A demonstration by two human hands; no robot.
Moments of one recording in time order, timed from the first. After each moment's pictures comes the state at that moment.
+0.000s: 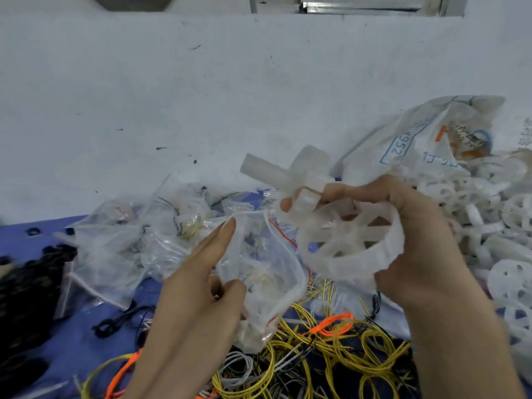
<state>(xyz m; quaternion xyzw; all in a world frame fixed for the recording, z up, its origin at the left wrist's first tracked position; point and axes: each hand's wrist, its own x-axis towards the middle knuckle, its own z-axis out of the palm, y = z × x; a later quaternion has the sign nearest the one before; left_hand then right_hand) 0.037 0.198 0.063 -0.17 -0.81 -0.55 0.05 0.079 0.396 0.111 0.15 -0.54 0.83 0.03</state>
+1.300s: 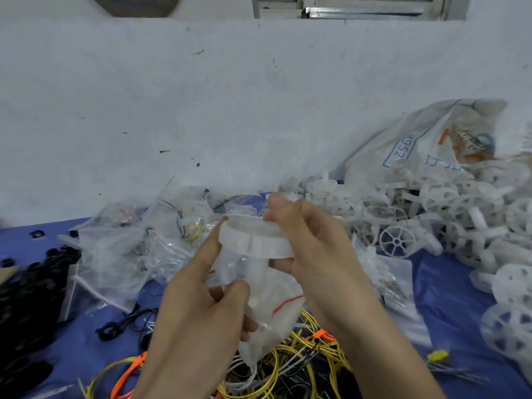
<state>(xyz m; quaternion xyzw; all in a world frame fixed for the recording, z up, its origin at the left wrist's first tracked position) 0.047 0.202 0.075 -0.15 -0.75 -0.65 0.03 0.053 0.332 0.089 0.05 -0.65 0.73 0.22</state>
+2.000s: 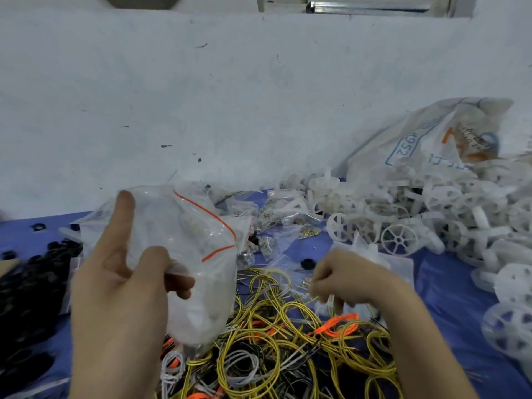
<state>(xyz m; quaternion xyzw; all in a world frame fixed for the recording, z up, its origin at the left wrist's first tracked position) 0.033 0.171 0.076 -0.09 -0.63 -0.73 0.24 0.016 0.413 0.042 -0.06 -0.94 0.31 -0.09</state>
